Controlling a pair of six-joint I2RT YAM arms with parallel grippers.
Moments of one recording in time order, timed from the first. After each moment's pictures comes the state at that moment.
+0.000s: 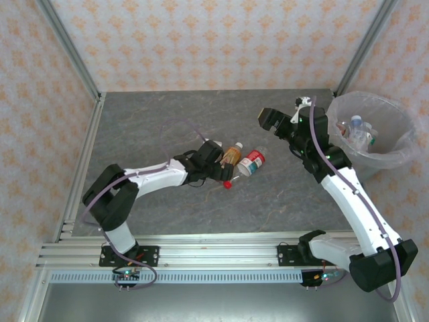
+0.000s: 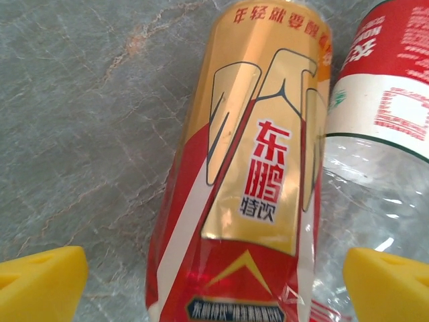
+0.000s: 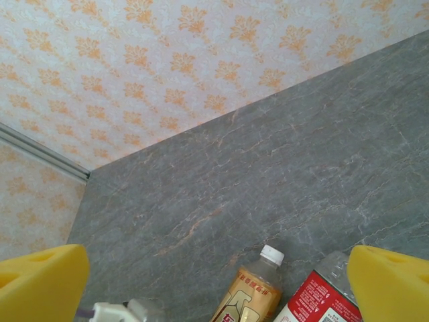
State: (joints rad) left arm -0.73 1.73 1.07 -0.28 -0.11 -0.49; right arm 0.34 1.09 1.14 -0.44 0.00 0.61
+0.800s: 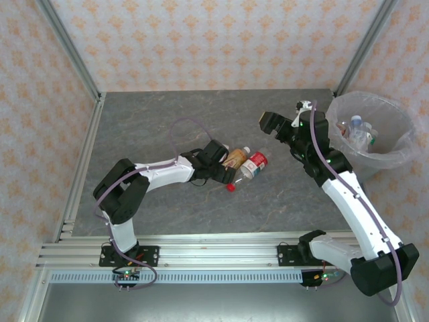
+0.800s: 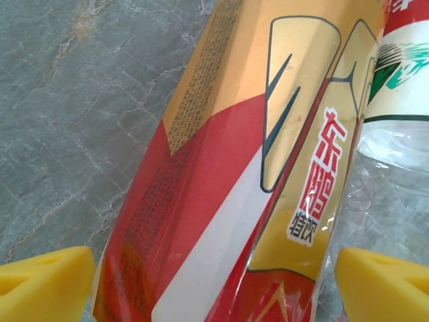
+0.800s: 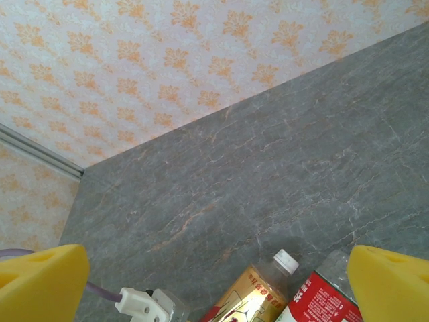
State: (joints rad) left arm -0.72 1.81 1.13 -0.32 -0.05 -0.35; right arm 0.34 1.06 1.10 -0.44 0.01 0.61
